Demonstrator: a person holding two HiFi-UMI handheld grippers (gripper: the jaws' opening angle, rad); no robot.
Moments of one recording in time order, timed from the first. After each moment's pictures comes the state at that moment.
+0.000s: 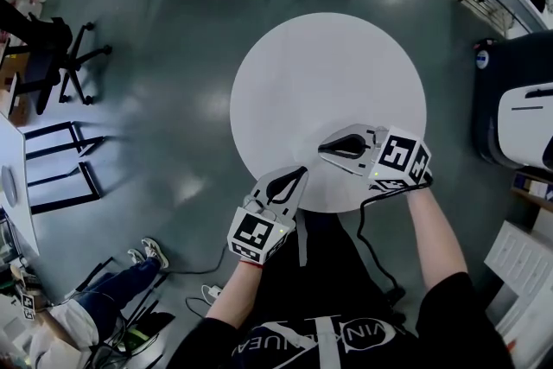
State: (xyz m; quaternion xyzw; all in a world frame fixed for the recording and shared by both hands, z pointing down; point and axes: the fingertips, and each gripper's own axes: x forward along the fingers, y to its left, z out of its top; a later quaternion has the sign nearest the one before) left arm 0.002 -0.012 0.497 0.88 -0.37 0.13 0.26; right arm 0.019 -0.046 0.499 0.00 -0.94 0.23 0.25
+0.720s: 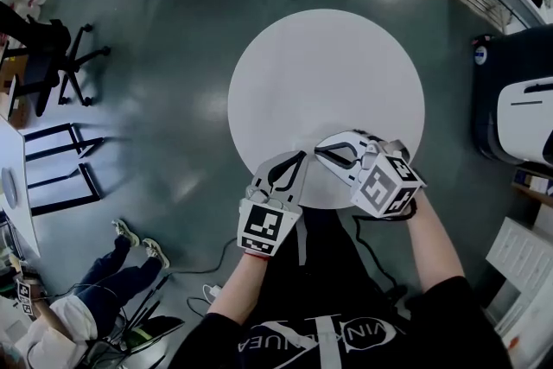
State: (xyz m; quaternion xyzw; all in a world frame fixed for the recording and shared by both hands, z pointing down) left arm 0.002 -0.035 0.493 0.87 -0.40 0.18 0.21; right arm 0.012 -0.033 0.500 0.04 -0.94 0.00 0.35
